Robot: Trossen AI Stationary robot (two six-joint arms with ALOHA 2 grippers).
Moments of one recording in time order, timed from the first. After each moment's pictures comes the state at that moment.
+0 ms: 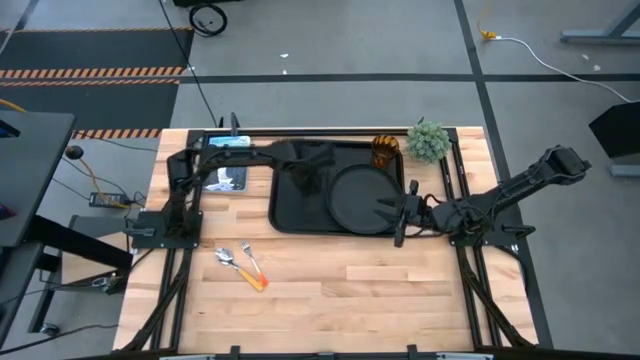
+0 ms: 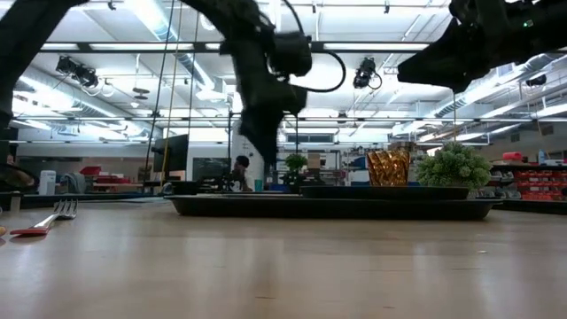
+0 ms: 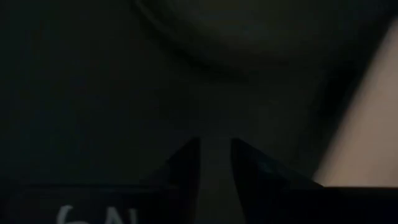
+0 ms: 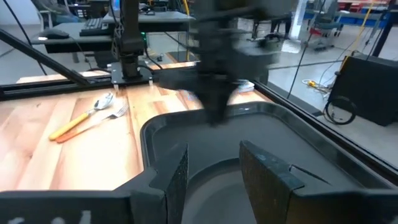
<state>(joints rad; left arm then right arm) 0.26 1.98 1.59 -0.90 0.06 -0.07 0.36 0.90 0.30 0.38 0.72 0.13</state>
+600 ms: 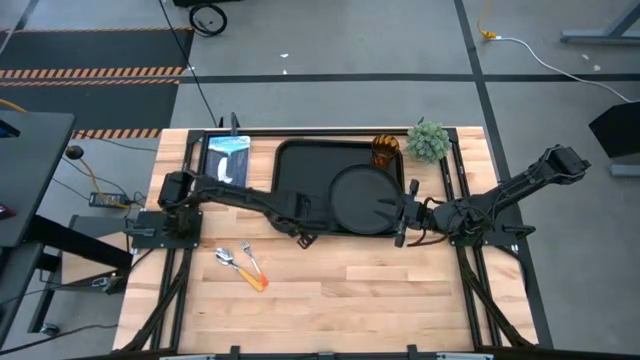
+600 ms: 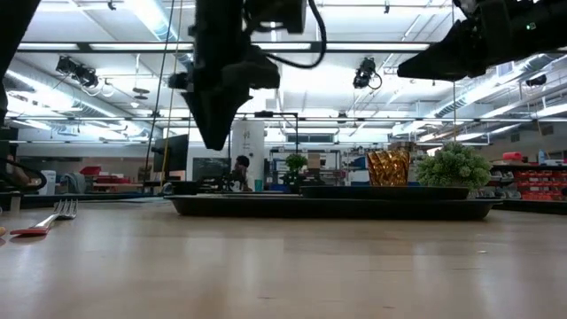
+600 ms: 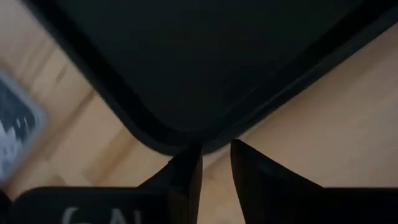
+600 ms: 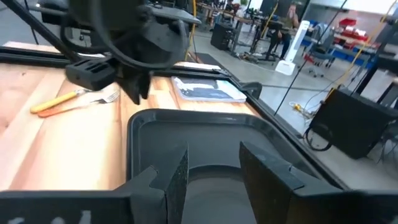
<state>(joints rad) -0.12 1.95 1.59 -1.23 -0.26 -0.90 0.37 0.90 0.30 0.40 0.73 -0.09</state>
